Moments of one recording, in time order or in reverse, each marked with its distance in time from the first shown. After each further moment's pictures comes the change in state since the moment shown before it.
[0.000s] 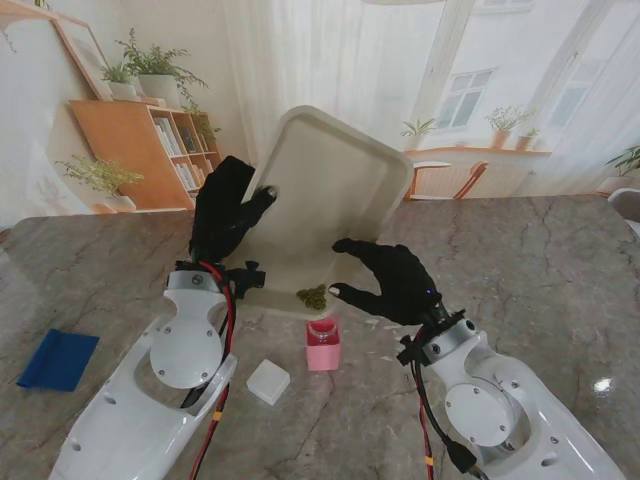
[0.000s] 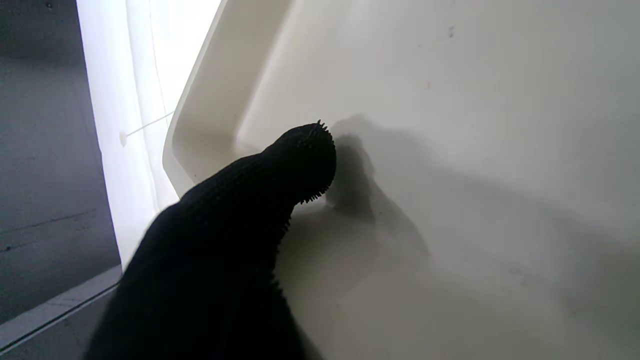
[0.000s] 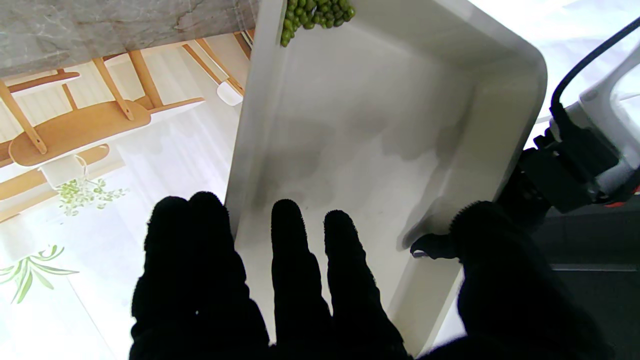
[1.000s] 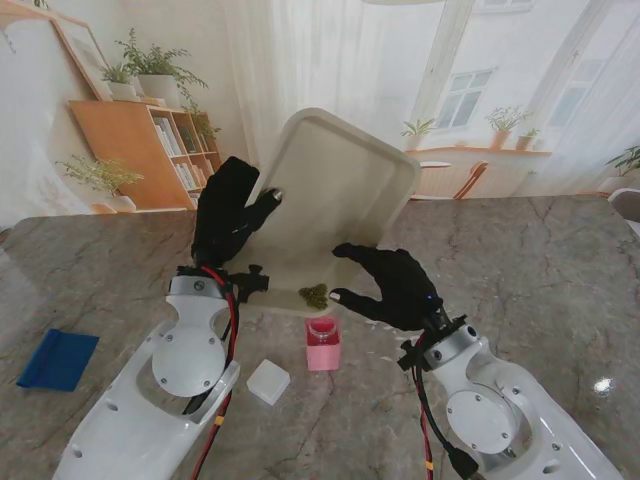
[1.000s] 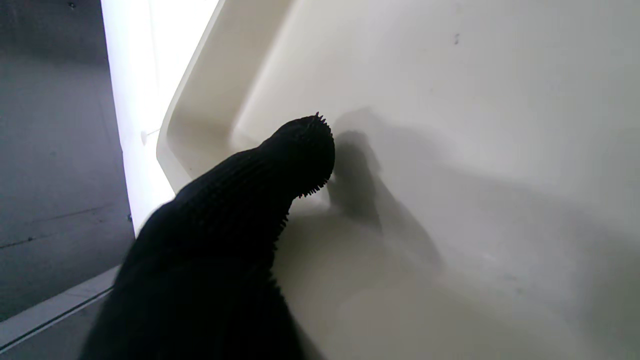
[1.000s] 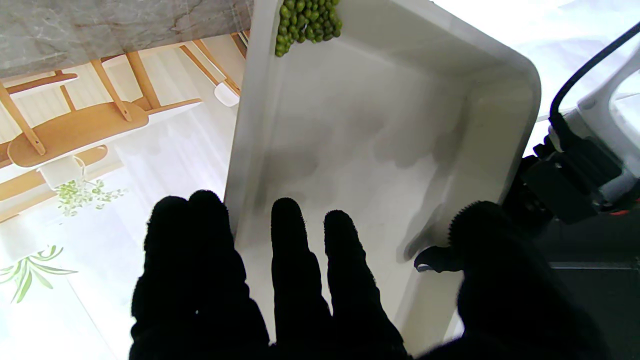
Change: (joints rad) left arm 0.016 0.000 0.015 -0.019 0.011 -0.036 0.017; right arm -0.025 0.000 0.007 -0.008 -0.011 -0.016 -0.014; left_hand -0.008 -0.035 -0.001 0.000 0.000 0.000 0.000 0.000 0.000 0.000 0.000 0.004 -0.001 0.006 -0.015 -0.001 -0.014 0.008 -0.012 -0.002; right_hand 0.000 0.000 0.000 0.000 0.000 0.000 0.000 0.000 0.012 0.000 0.000 0.000 0.009 0.000 0.006 0.000 0.000 0.001 0.000 0.000
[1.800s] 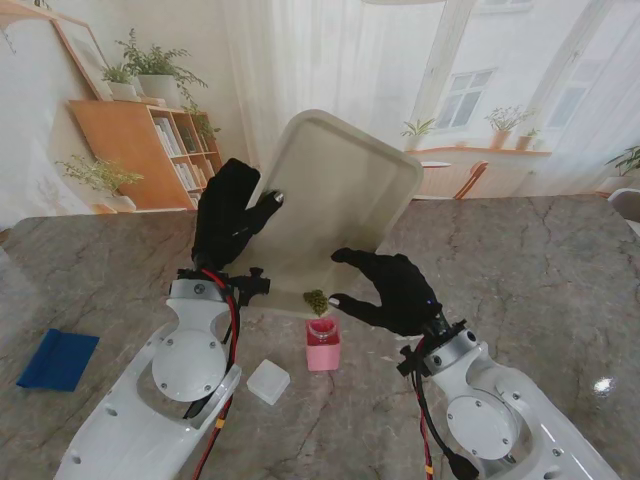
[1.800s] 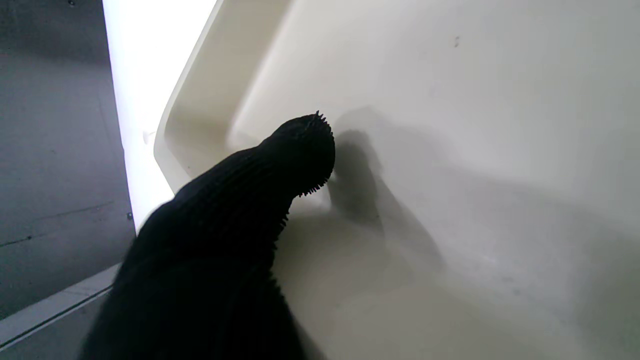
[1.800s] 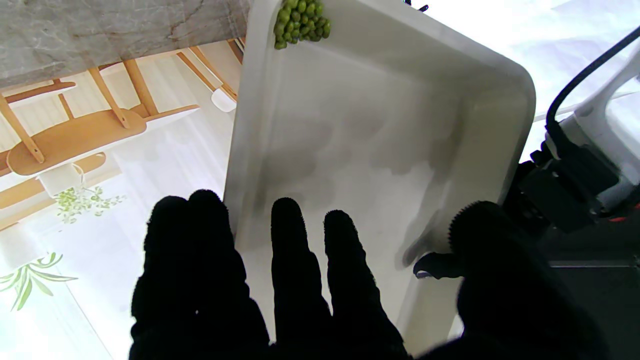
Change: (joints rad) left arm 0.016 -0.001 0.004 -0.022 0.005 0.013 0.007; right arm -0.019 0.000 0.001 -0.006 0.001 -0.008 -0.002; left_hand 0.000 -0.006 0.000 0.000 0.000 0.000 0.000 0.000 0.000 0.000 -0.001 0.002 -0.007 0.001 -0.001 -0.003 0.000 0.000 -0.021 0.000; right_hand 0.000 0.000 0.000 0.000 0.000 0.000 0.000 0.000 0.001 0.000 0.000 0.000 0.003 0.000 0.002 0.000 0.001 0.001 0.000 0.000
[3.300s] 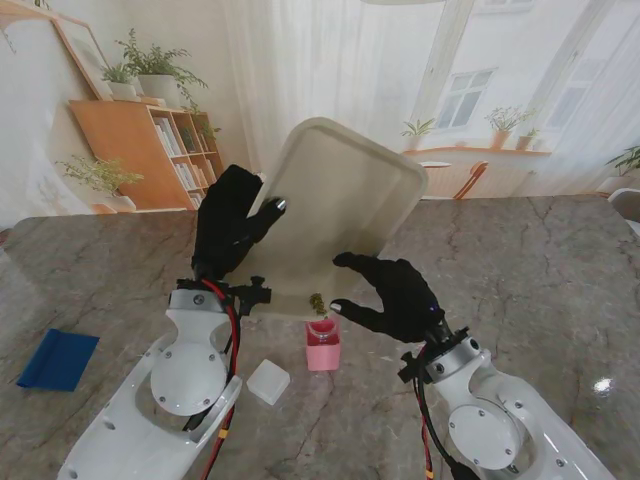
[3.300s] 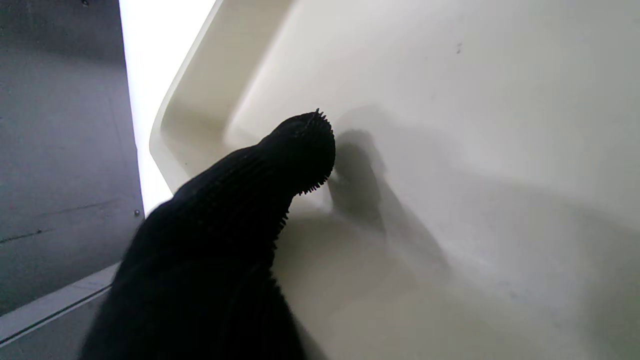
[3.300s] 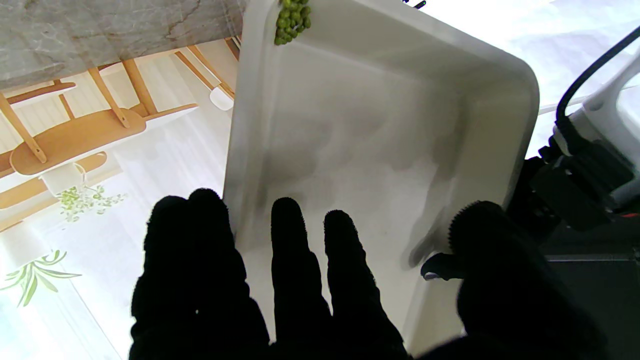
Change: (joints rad) left arm 0.042 0.001 0.002 -0.036 0.011 -0.025 0.002; right arm -0.037 -0.001 0.011 -0.018 -0.006 -0.008 -0.021; left_hand 0.000 -0.010 0.000 0.000 0.000 0.000 0.000 0.000 0.000 0.000 -0.001 0.000 -0.002 0.001 -0.008 -0.008 0.000 0.000 -0.040 -0.009; right_hand 0.000 0.000 0.001 0.000 0.000 0.000 0.000 0.000 0.001 0.000 0.000 0.000 0.009 0.000 0.001 -0.001 0.001 0.001 0.000 0.000
